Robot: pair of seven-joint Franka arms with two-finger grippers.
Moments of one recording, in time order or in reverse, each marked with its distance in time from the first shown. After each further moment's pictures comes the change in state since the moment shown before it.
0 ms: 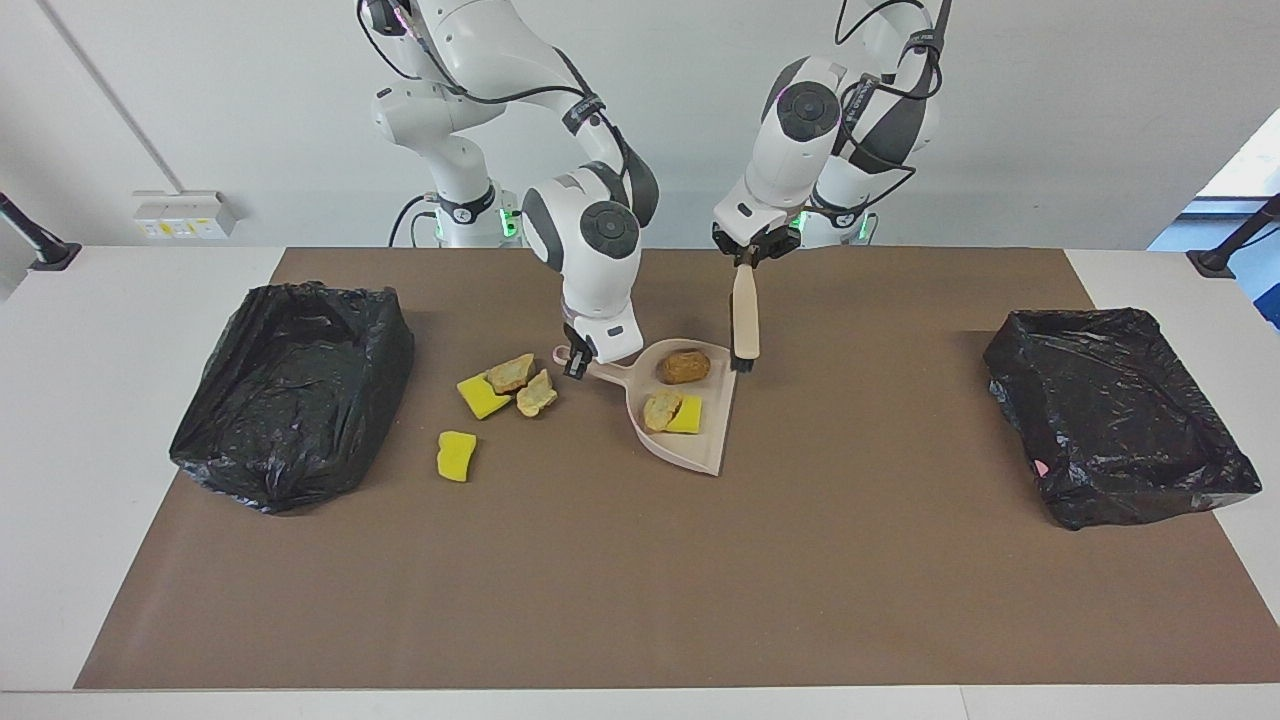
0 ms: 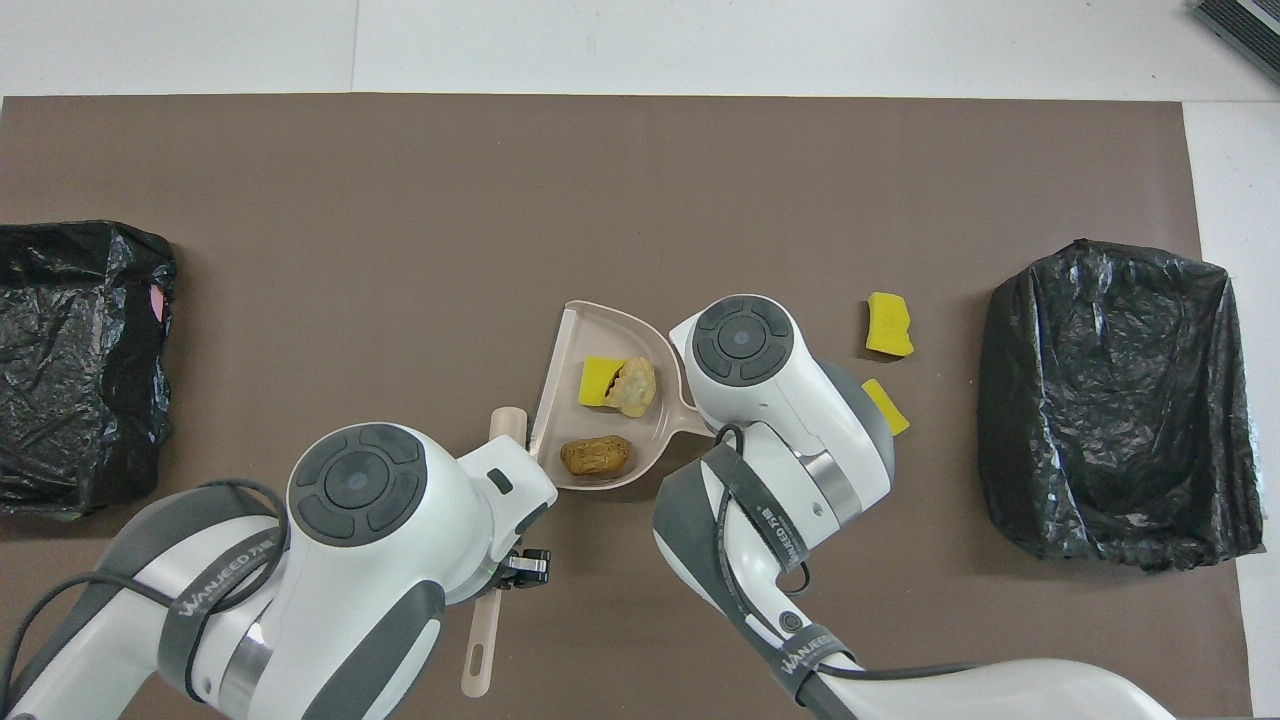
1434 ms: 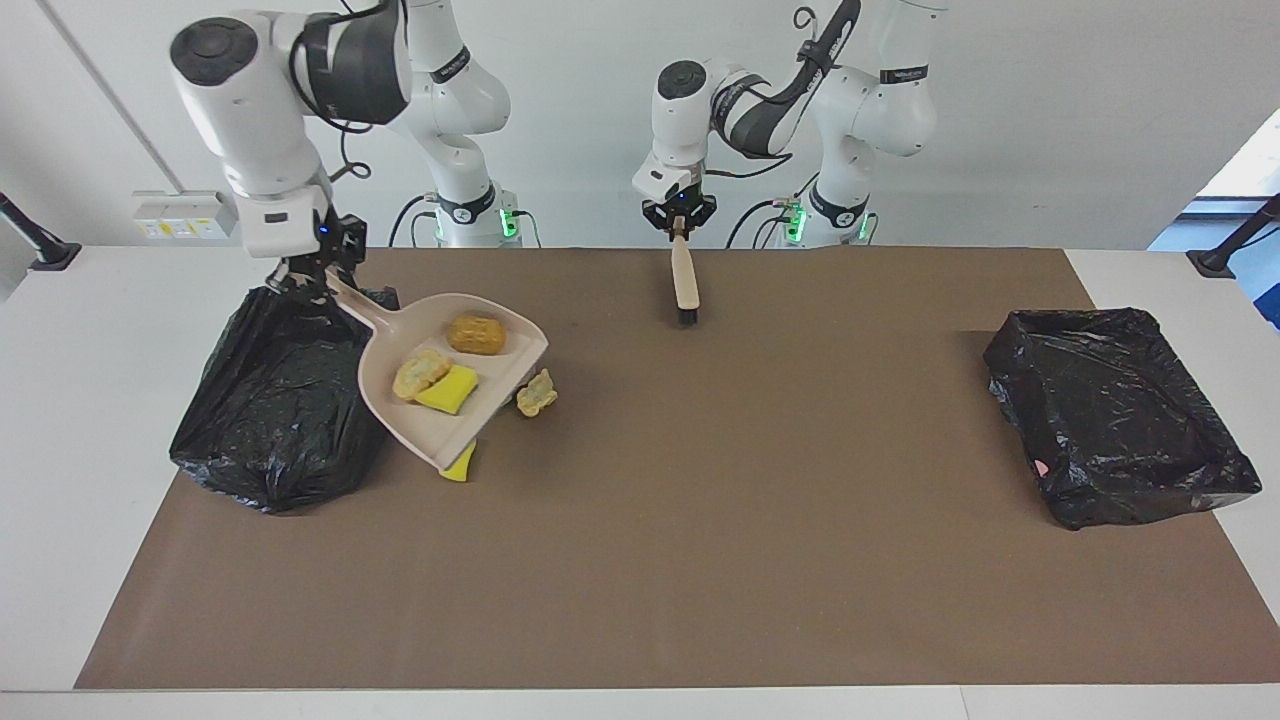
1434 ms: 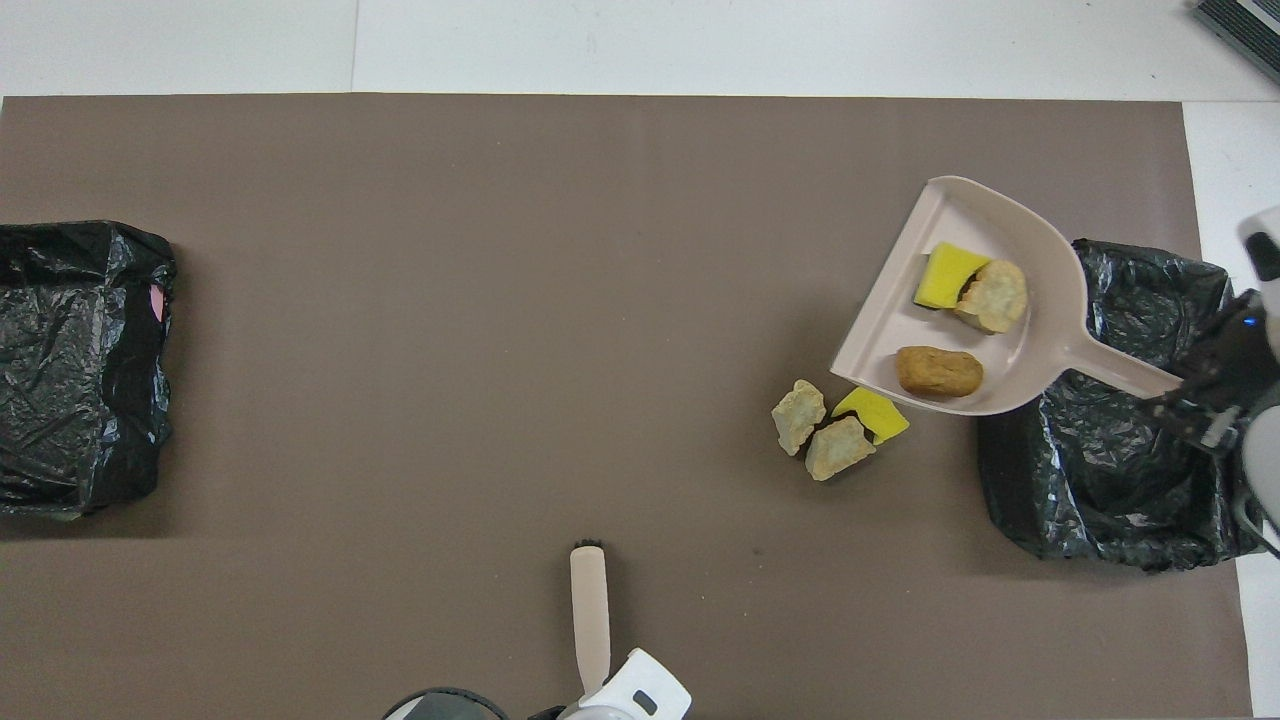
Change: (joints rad) left arm -0.227 -0.045 -0.244 -0.309 -0.003 0.401 -0.507; right arm -0.612 -0.374 -0.024 0.064 -0.005 -0.318 -0.390
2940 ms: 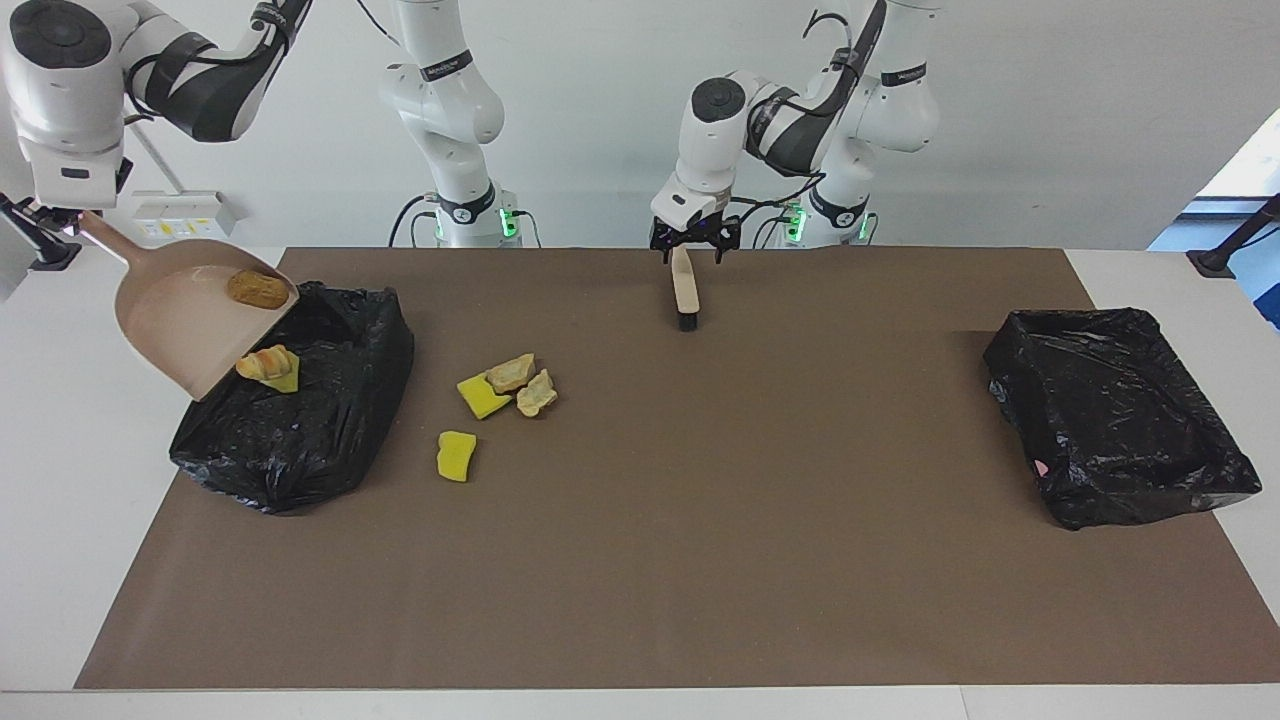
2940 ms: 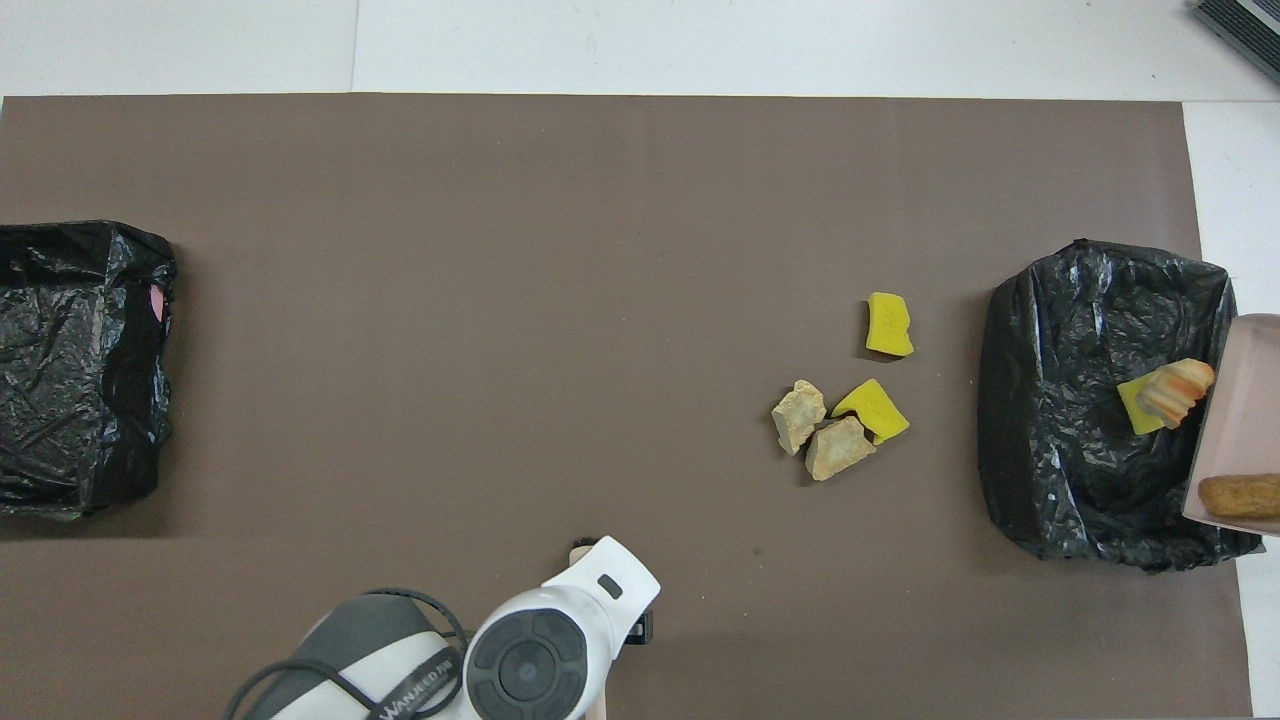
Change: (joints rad) left arm 0.289 0.051 0.032 0.230 0.019 -0.155 0.360; right arm -0.355 -0.040 0.010 -0.113 -0.616 0.243 -0.371
